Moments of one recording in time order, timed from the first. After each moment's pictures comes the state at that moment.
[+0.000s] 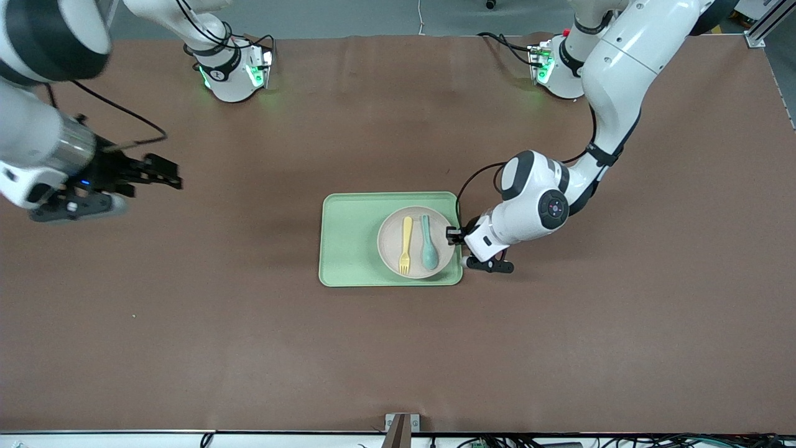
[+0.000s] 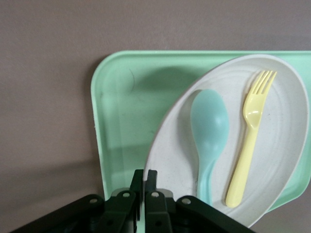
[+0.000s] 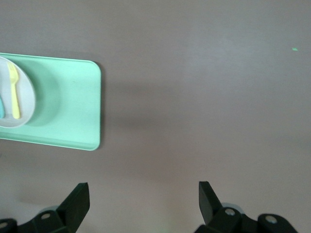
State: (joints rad) left arm -0.12 0.66 -0.46 -1.85 -0.29 2.53 -0.18; right arm 0.25 0.15 -0.08 -1.57 0.14 1.62 0.05
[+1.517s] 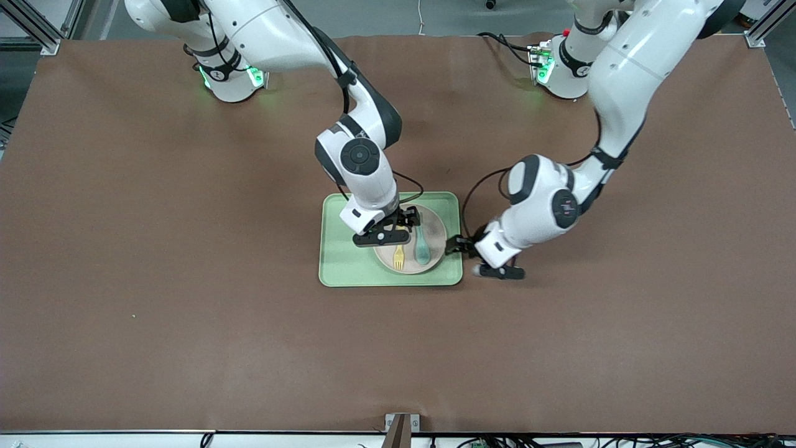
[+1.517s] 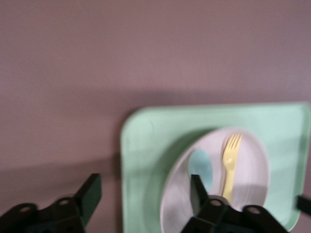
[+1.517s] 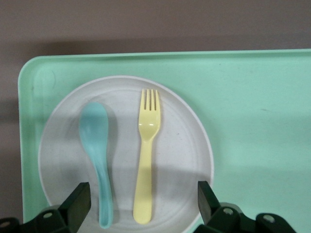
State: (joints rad) left arm -0.01 0.59 -0.47 -1.84 -0.29 2.61 -0.18; right arm 0.82 0.70 -0.08 -1.55 0.14 2.39 0.65
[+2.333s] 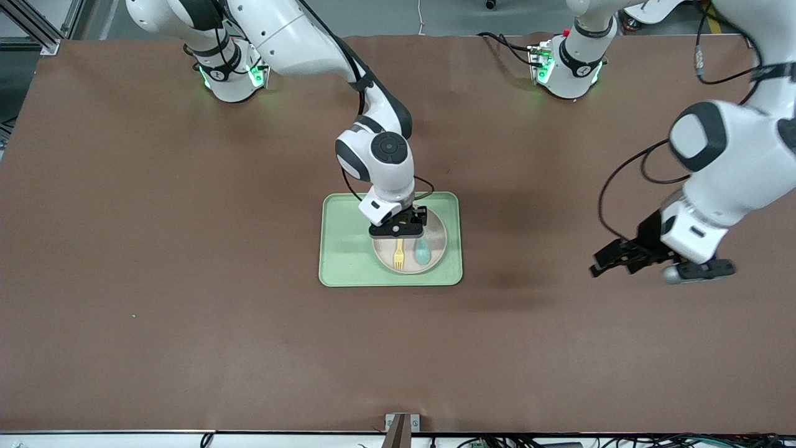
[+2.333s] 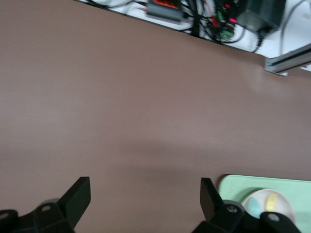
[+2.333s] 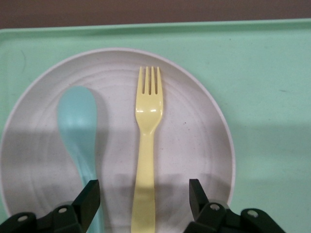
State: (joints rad) left arm 0.34 0.18 -0.44 -1.84 -0.15 2.28 -0.17; right arm 0.89 0.78 -0.10 -1.53 -0.02 2.42 0.86
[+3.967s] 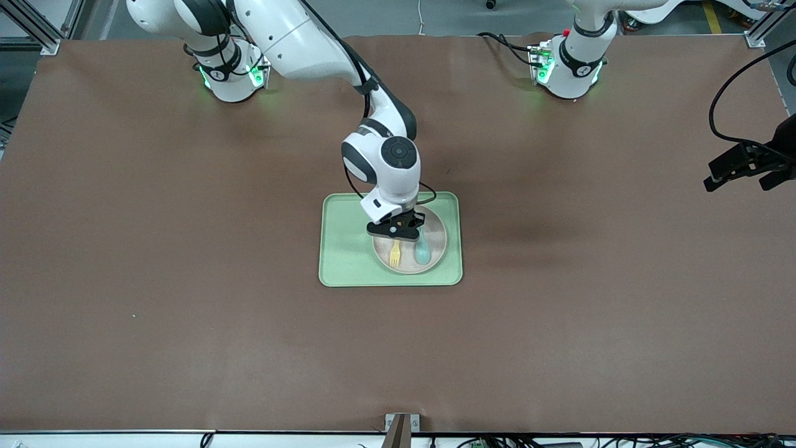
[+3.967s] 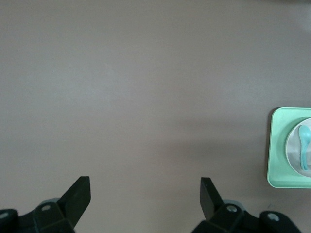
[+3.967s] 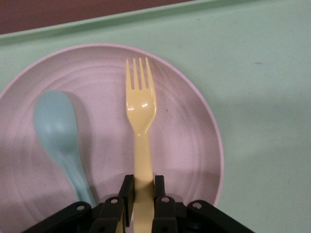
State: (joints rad) left arm -0.05 0.01 0.08 -1.58 -0.04 1.69 0.02; right arm 0.90 0.78 -0.11 -1.47 -0.02 2.28 1.01
